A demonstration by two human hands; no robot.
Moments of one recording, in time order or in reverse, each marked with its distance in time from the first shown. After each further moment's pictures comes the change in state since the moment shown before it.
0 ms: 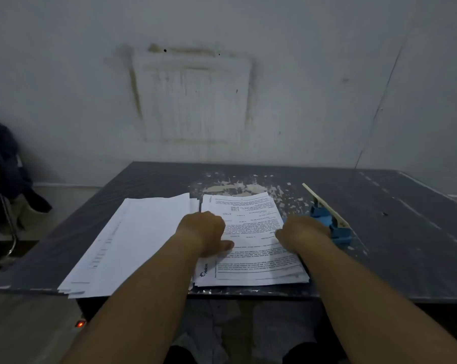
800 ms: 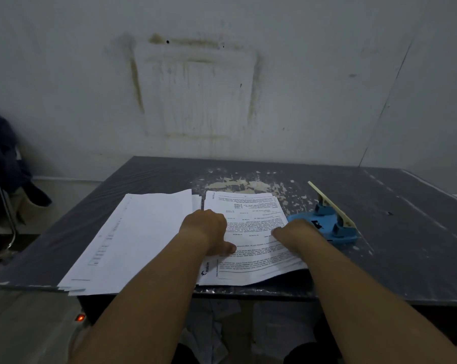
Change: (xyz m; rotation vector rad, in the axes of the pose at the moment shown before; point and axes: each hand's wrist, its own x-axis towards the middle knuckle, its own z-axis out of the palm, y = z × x) left_hand 0.009 -0.001 0.008 -0.054 -0.073 -0.081; right_hand 0.010 -0.008 0.014 0.560 -0.162 0.167
